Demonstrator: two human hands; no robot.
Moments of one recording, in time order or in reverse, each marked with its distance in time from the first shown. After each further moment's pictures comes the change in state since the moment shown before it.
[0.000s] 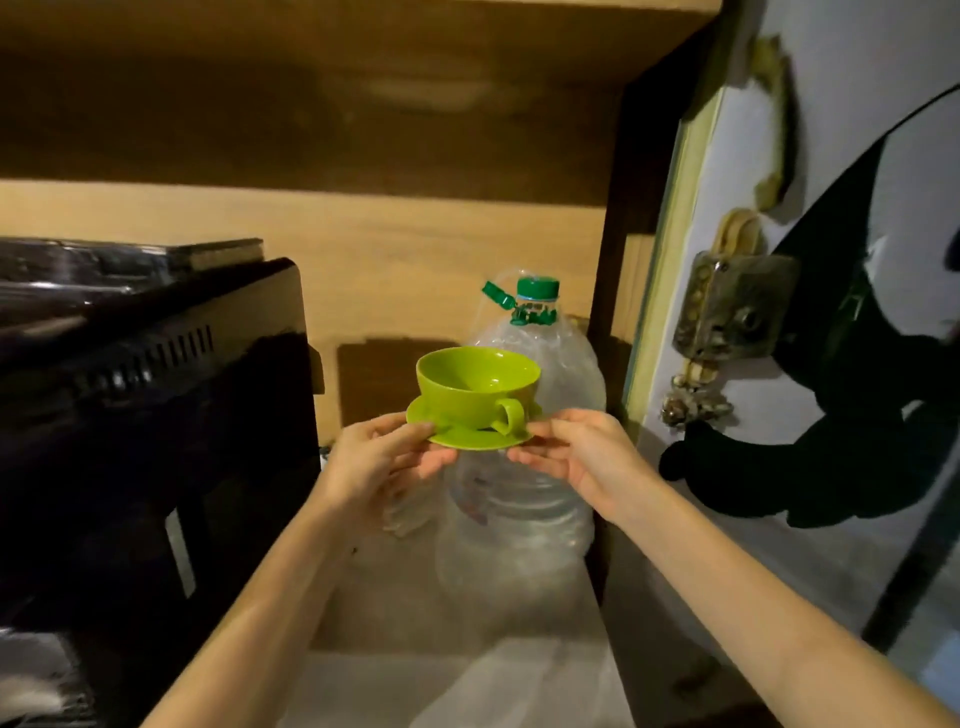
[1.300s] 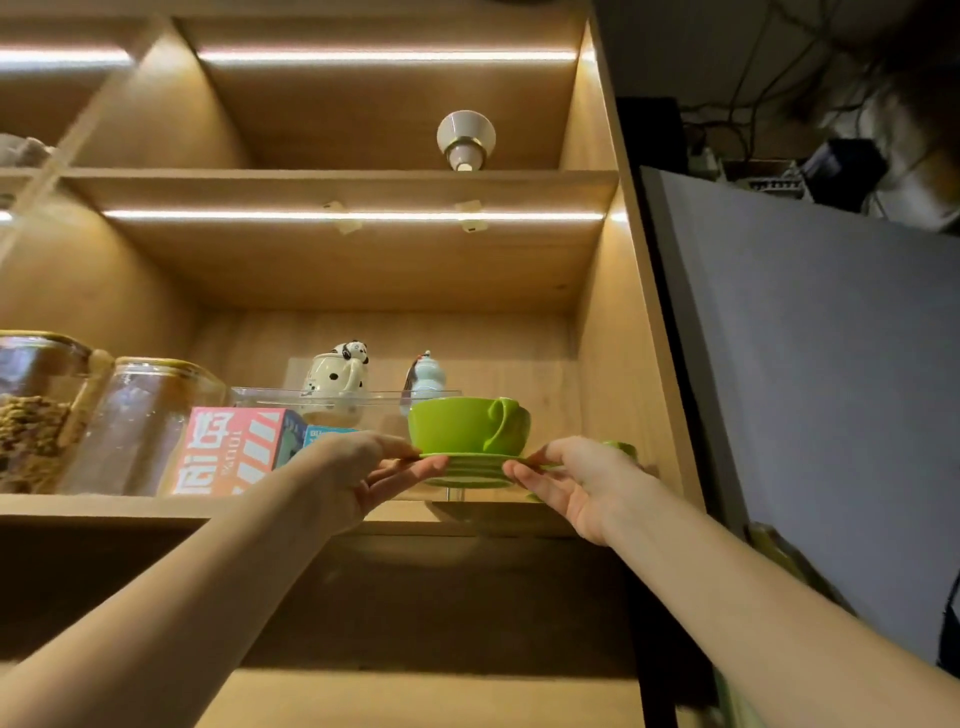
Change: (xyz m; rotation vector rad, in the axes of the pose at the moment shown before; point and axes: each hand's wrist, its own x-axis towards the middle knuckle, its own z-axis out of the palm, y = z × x) left_hand 0.122 0.346 0.104 0.053 -0.013 0.373; right_hand 0.092 -0.336 0.118 0.107 0.035 -0.447
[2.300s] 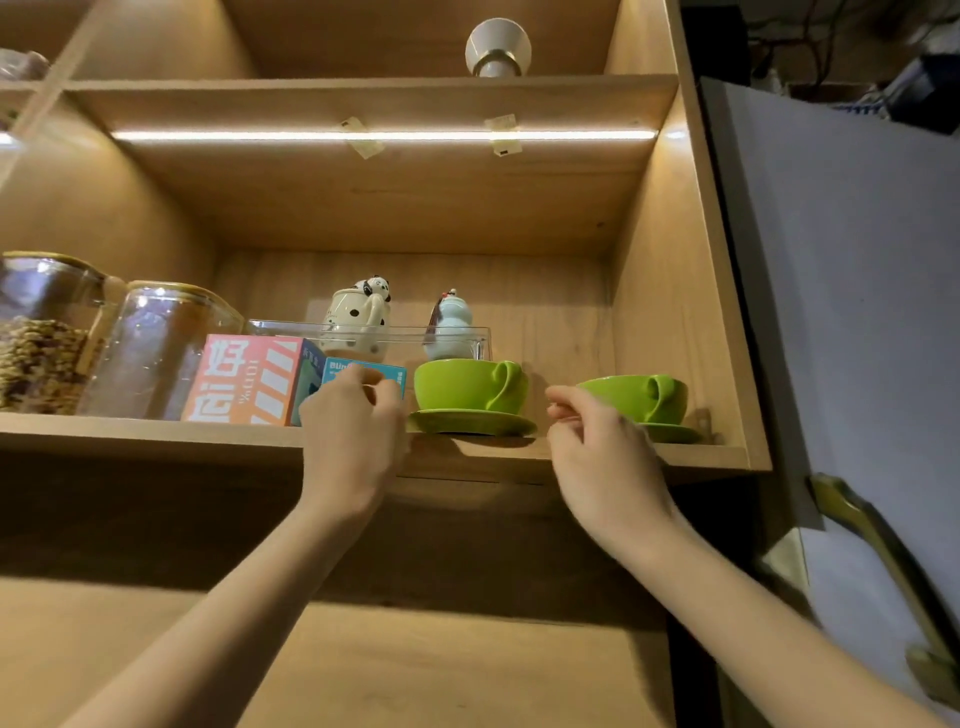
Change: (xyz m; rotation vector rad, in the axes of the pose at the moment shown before) left_hand 0.033 -0.055 -0.021 0.677 0.534 0.735; right_hand -0.003 0.055 -0.009 -1.070 0.043 -0.780
